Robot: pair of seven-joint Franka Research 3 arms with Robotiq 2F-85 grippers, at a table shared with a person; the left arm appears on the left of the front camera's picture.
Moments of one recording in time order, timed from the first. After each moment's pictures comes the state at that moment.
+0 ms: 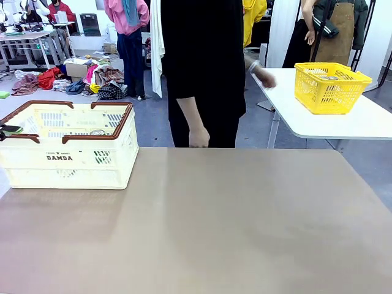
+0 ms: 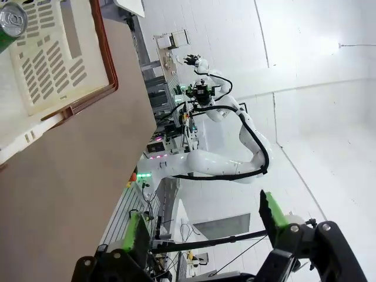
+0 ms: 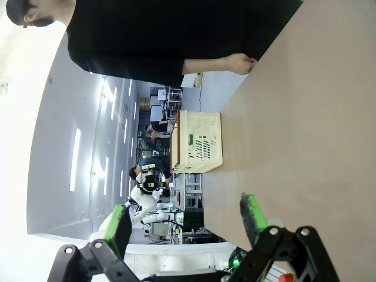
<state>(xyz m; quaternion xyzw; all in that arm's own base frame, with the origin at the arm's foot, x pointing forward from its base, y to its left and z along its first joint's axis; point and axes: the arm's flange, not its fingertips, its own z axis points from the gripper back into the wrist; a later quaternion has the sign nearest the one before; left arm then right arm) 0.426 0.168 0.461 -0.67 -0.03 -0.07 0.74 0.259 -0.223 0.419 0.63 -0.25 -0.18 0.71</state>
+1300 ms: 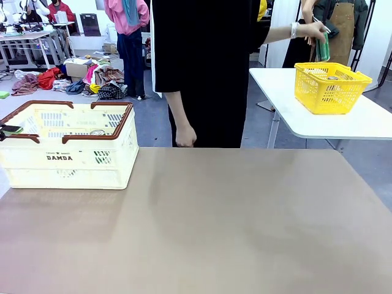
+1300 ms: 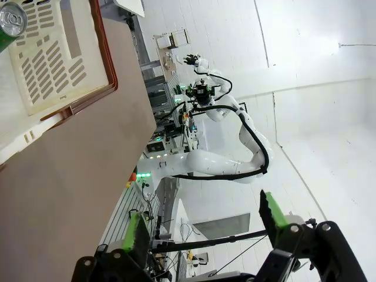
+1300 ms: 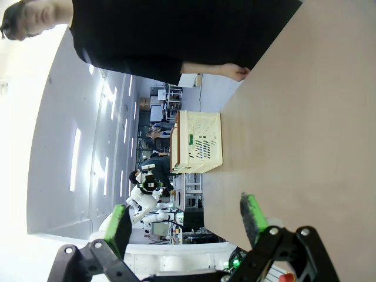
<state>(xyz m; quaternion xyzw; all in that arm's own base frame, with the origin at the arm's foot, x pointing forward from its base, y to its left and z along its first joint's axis) 0.427 0.167 0.461 -0.67 -0.03 -0.07 0.74 0.259 -0.223 0.419 0.63 -0.25 -0.18 0.71</state>
